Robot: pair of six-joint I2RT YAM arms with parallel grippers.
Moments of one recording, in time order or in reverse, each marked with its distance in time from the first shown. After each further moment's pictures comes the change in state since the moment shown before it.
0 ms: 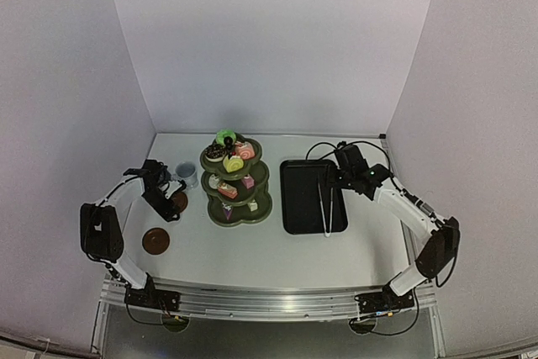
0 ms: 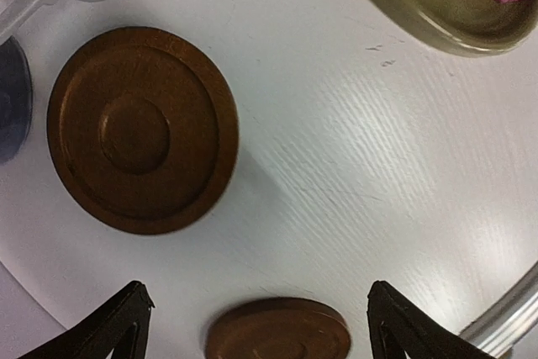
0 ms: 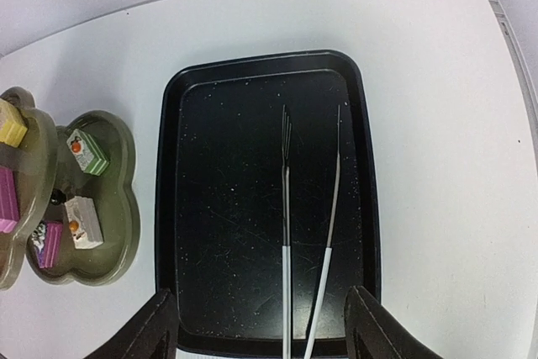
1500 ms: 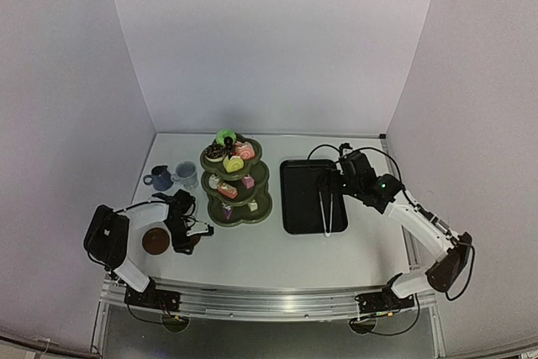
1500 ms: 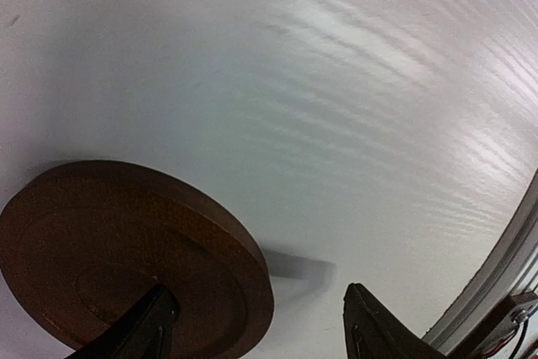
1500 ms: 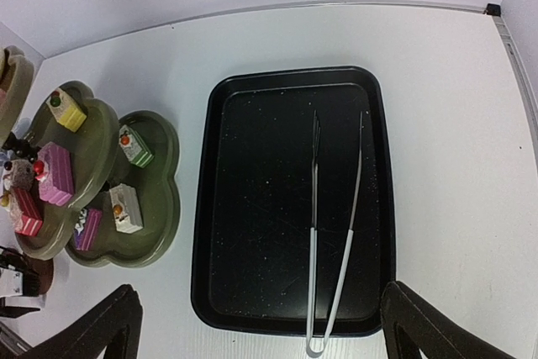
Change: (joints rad) left arm -0.371 -0.049 -0.302 0.042 -0.005 0.249; right arm 0.098 -0.159 -0.052 -0.006 0.040 0.035
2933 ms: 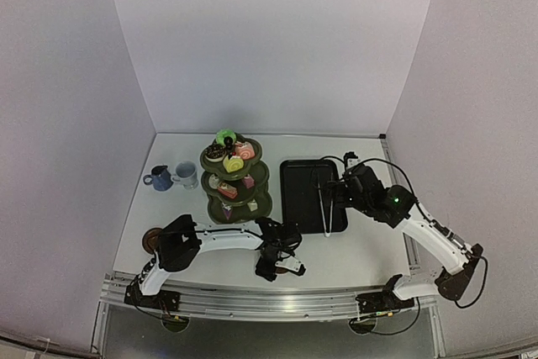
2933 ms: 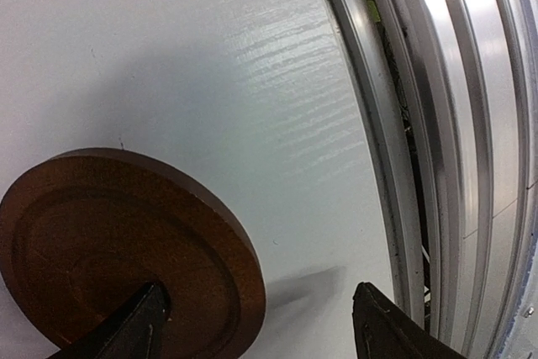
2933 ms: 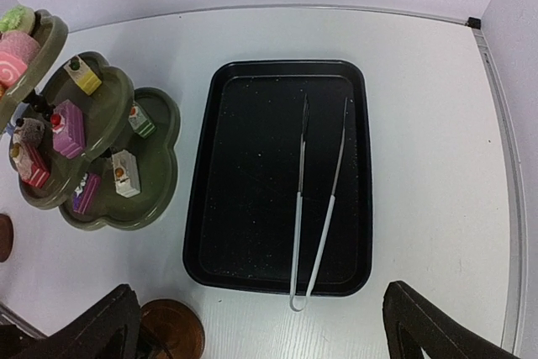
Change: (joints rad) left arm -0.780 0.596 0.829 -0.098 0.098 -0.150; right arm 0.135 -0.135 -0.005 -0.167 0.128 0.021
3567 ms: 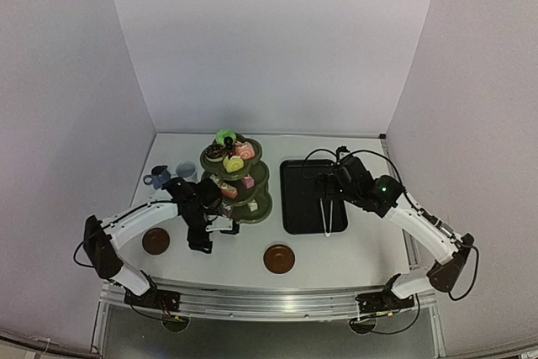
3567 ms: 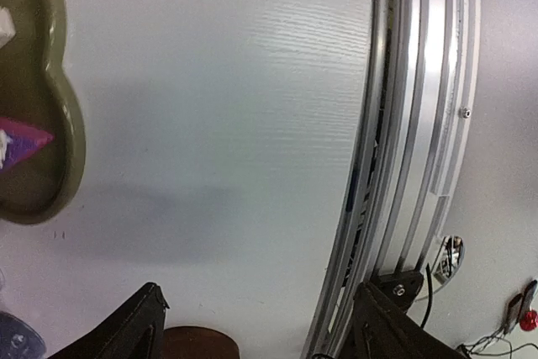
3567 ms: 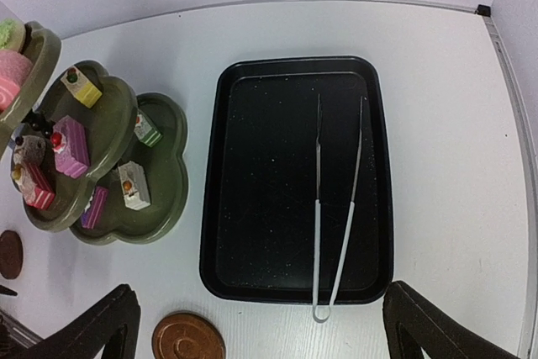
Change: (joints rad) left arm 0.398 -0.639 -0.328 -0.353 -0.031 -0.014; right arm -0.018 0.134 0.105 -0.001 -0.029 0.047
